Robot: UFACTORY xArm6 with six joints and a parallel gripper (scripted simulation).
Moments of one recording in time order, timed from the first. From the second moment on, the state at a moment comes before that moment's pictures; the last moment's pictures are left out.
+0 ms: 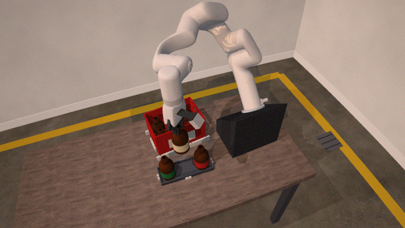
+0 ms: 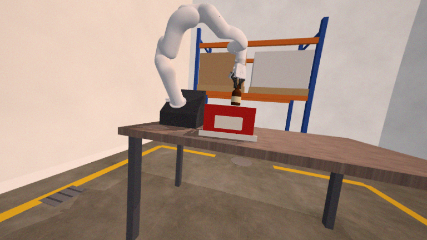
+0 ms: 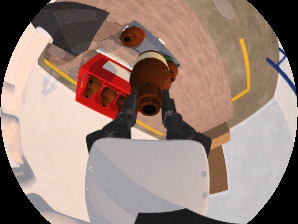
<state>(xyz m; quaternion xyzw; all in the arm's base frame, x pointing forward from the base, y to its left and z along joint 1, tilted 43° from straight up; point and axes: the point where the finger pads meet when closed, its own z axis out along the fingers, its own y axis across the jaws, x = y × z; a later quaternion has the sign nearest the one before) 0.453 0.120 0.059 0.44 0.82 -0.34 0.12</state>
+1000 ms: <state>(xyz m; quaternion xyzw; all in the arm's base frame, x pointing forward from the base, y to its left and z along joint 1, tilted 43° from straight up) 0.450 0.113 0.066 0.44 0.82 -0.34 0.12</state>
